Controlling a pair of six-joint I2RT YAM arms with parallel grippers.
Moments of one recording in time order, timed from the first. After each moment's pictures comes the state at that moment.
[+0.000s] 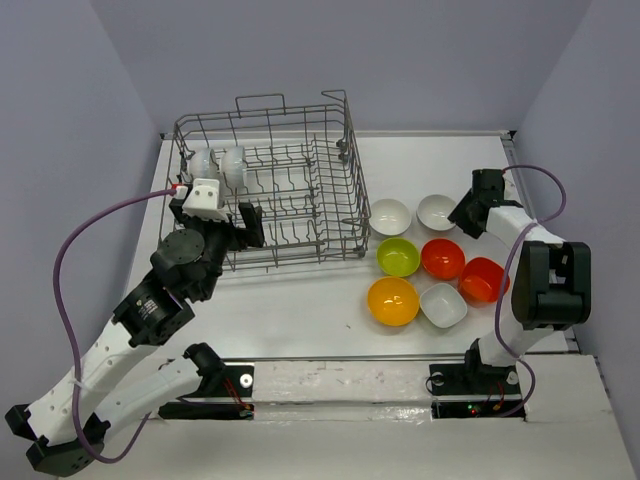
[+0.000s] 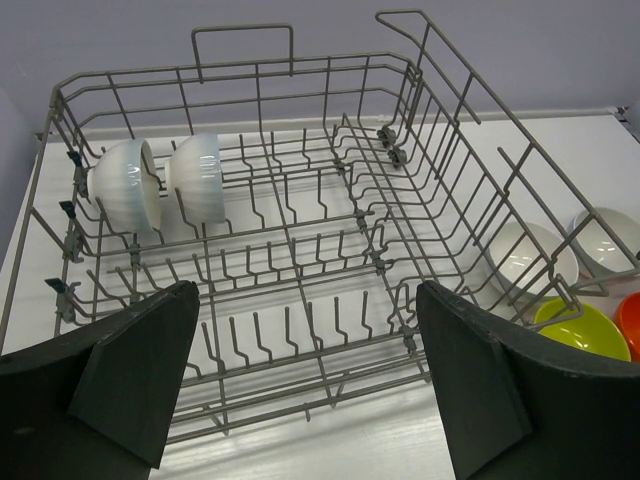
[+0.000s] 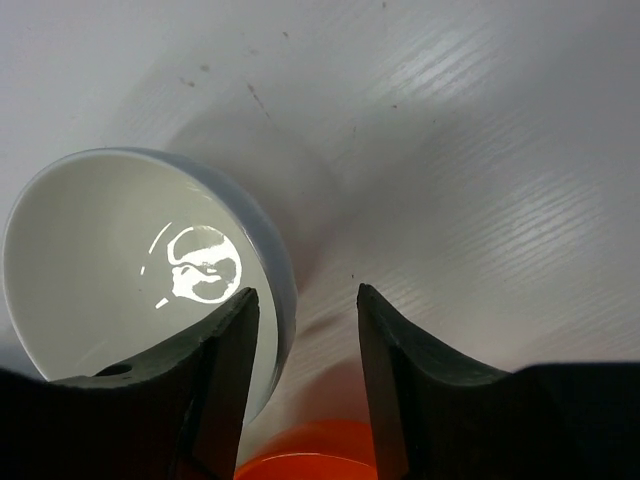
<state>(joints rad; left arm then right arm) -0.79 0.69 0.98 -0.37 -0.60 -0.14 -0.05 1.63 1.03 -0.33 0.19 0.61</state>
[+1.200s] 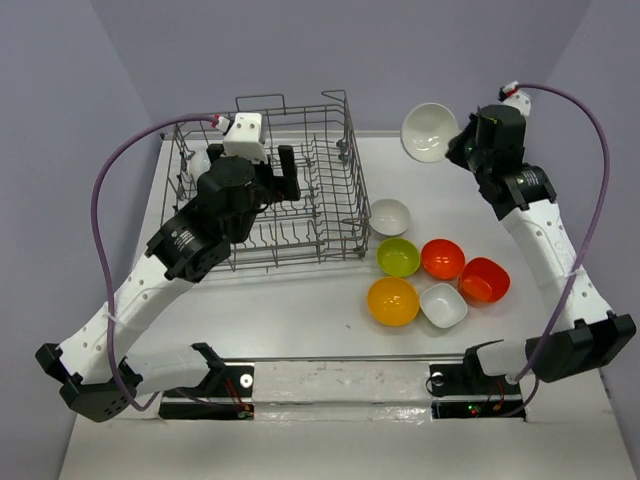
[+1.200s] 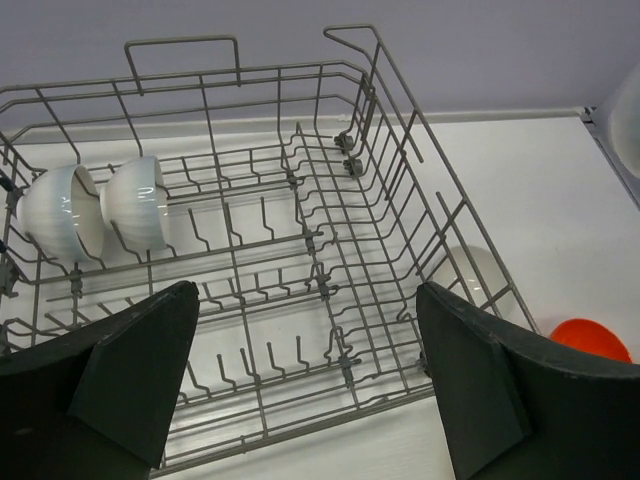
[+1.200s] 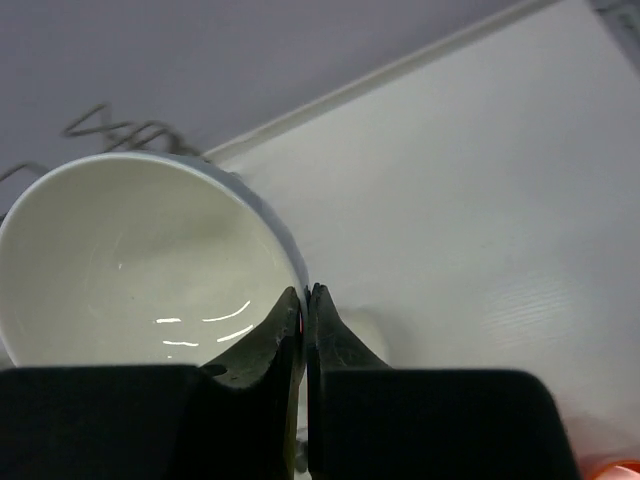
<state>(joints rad) -0.79 1.08 1.40 -0.52 -0.57 -0.25 0.14 1.36 1.50 -0.55 0.28 0.54</state>
